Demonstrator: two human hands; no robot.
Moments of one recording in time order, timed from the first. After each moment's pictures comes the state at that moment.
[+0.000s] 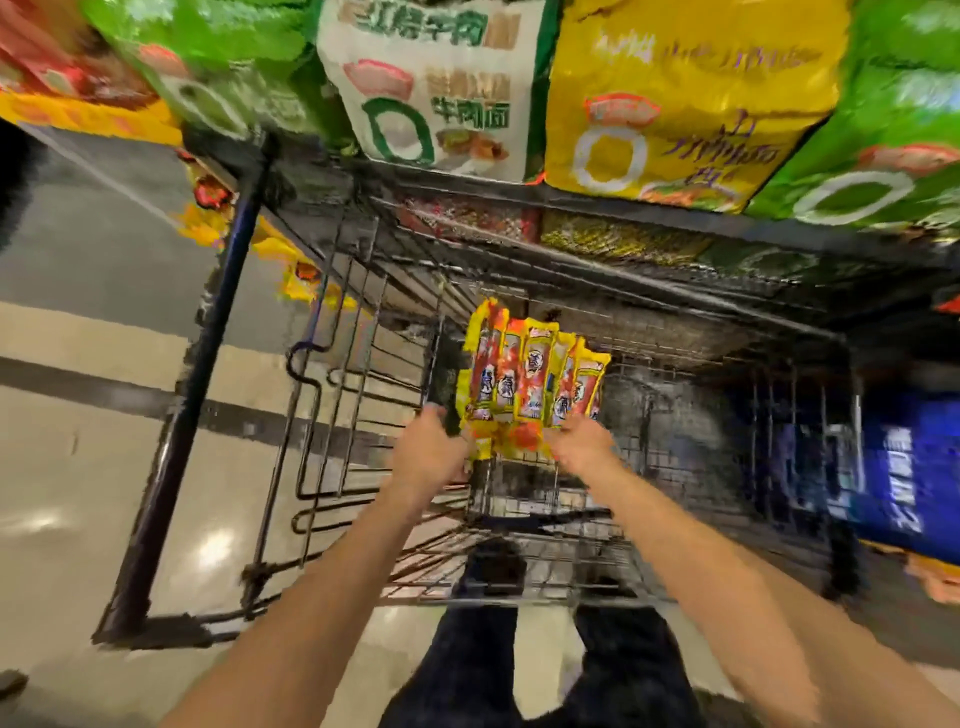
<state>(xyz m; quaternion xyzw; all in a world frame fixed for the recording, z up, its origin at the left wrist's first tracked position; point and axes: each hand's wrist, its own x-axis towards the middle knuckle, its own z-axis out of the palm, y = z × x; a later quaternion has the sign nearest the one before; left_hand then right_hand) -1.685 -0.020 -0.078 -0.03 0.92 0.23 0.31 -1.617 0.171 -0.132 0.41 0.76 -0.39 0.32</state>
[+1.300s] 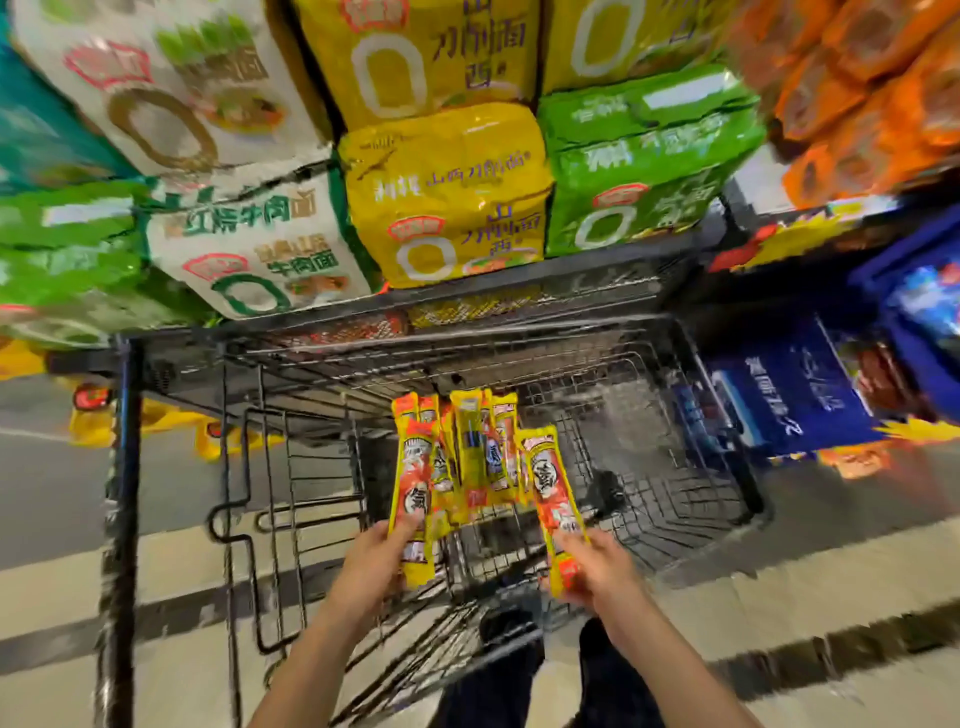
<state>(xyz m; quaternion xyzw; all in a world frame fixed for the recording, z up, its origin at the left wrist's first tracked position) -1.688 -0.043 -0.042 -0.10 0.76 0.40 0.51 -1.488 0.135 -0.062 0.60 0.38 -0.69 0.07</state>
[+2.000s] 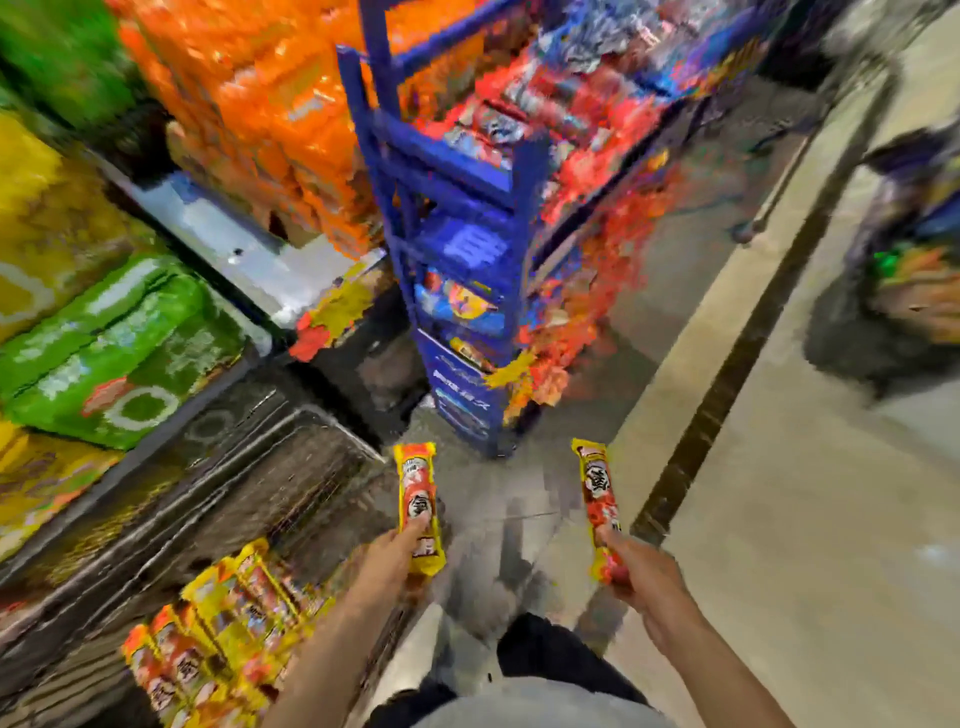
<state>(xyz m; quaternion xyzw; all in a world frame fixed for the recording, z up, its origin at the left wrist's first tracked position) -1.405 0.256 0.027 0.09 0.72 0.29 0.62 -1.112 0.268 0.040 0.74 0.17 -0.59 -0.25</state>
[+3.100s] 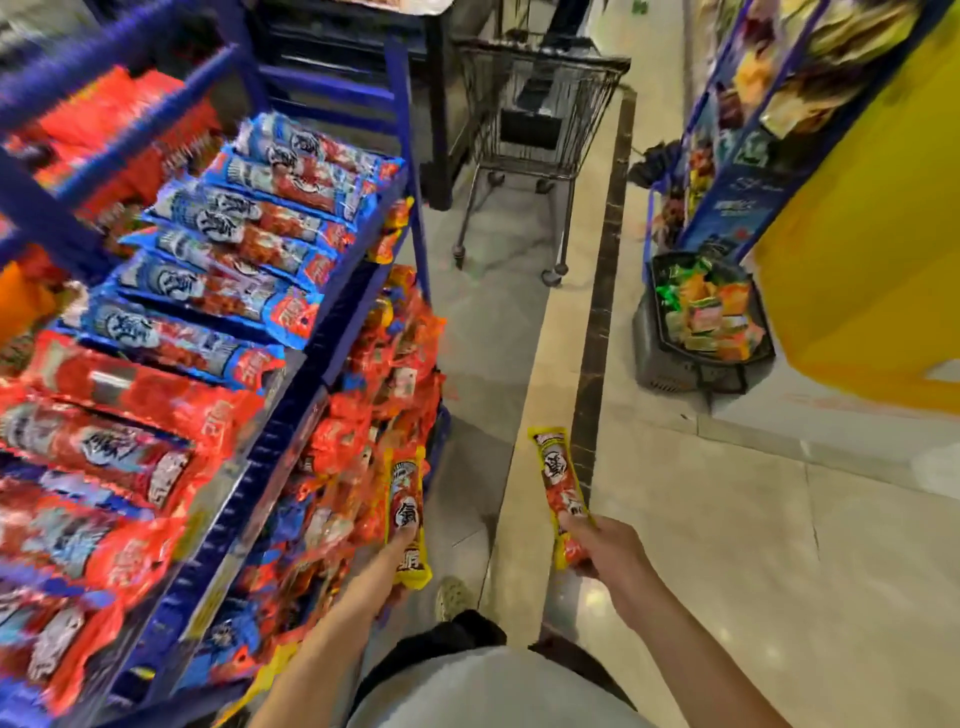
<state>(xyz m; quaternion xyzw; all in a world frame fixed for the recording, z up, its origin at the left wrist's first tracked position) -1.042 0.659 0.051 0.33 0.68 0.19 0.63 -0.778 0.585 0.045 0.76 0.12 -0.52 -0.37</state>
